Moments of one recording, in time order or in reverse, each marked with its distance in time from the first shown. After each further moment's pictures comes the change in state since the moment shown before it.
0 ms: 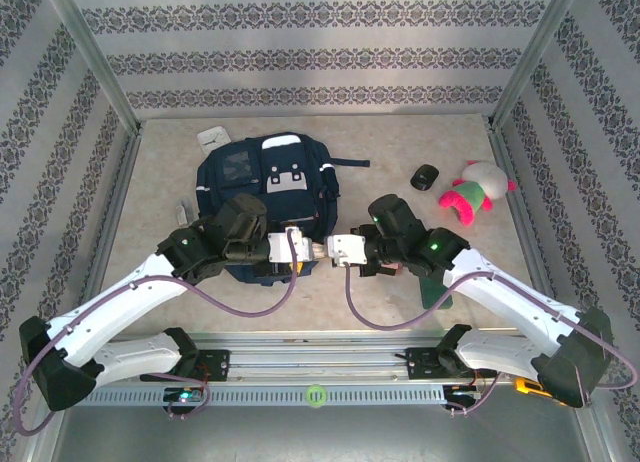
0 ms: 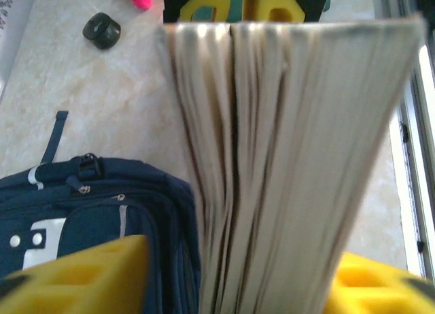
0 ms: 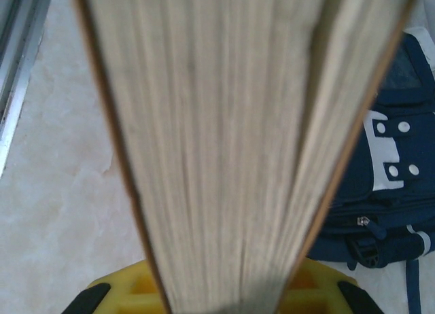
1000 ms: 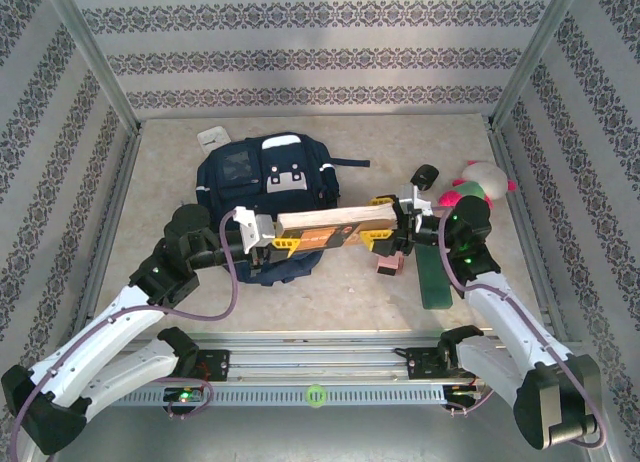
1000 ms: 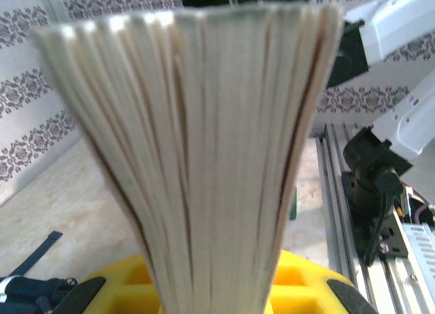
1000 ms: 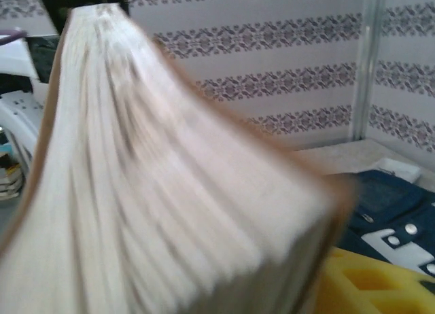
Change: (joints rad) left arm 0.171 -0.260 -0.255 0.603 0.390 -0.512; right arm -0.518 -0.172 -0.363 1.070 -0.863 1.069
